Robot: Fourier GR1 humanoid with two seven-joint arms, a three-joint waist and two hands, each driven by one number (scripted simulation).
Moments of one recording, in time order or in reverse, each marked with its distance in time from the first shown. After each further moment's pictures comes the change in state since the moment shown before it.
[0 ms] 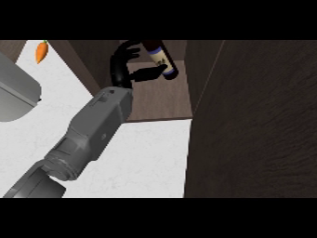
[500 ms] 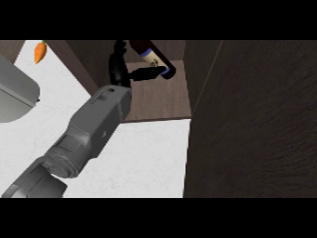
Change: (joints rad) left arm -0.037 -0.002 0.008 0.075 -0.038 0.012 0.010; right arm 0.015 0.004 0.020 -0.001 0.002 0.017 -0.011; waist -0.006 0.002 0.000
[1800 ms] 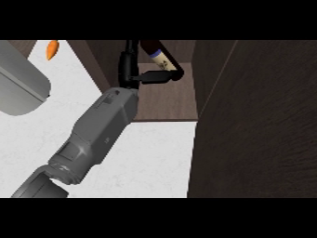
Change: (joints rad) left arm 0.079 -0.019 0.051 -0.205 -0.030 -0.236 -0.156; right arm 0.014 0.010 -0.021 -0.007 0.002 -0.007 0.010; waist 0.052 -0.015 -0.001
